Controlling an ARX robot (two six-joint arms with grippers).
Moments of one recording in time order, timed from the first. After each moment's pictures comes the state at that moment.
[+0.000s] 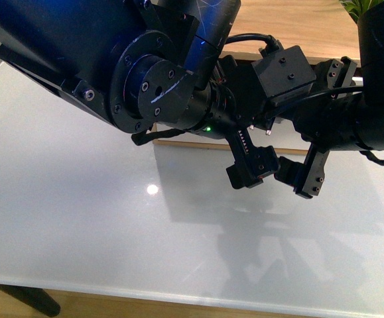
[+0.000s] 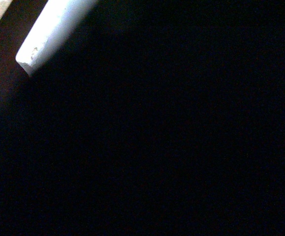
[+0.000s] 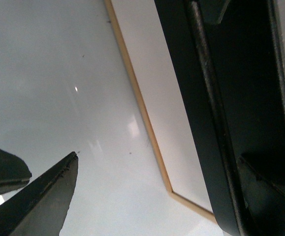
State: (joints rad) left arm -0.57 2.29 1.28 0.37 0.34 0.67; right arm 0.28 2.05 0.93 0.41 -0.01 -1.04
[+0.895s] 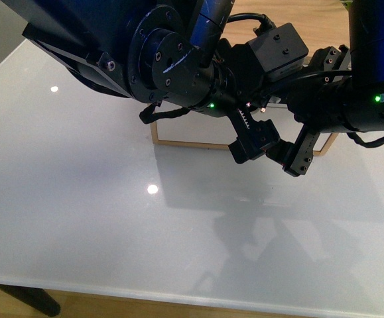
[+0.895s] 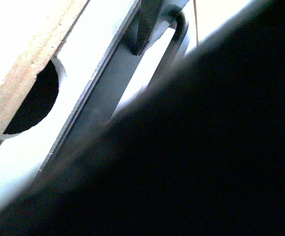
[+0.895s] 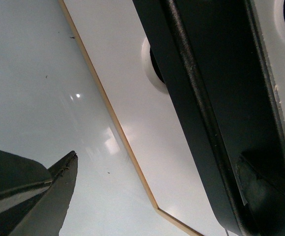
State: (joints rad) left arm -0.54 2.33 1.40 0.32 0.30 0.63; right arm 0.26 2.10 1.01 0.41 0.00 -0.98
